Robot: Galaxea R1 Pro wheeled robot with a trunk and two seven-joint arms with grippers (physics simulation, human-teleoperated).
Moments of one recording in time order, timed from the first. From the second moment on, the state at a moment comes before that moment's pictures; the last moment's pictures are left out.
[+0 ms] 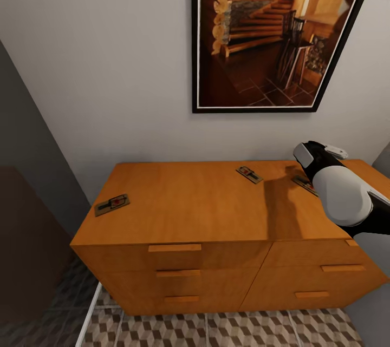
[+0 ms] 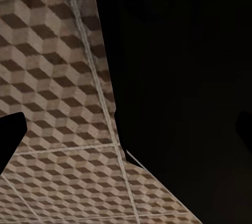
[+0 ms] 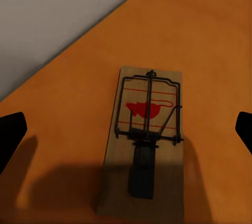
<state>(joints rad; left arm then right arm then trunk) -0.14 0.02 -0.14 0.07 -0.01 -0.01 0.04 -1.46 -0.13 -0.55 -0.22 0.11 0.34 -0.67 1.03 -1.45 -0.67</state>
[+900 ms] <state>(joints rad) -0.14 0.02 -0.14 0.07 -0.01 -0.01 0.04 -1.46 -0.13 -0.55 -0.22 0.11 0.34 -0.67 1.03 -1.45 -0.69</state>
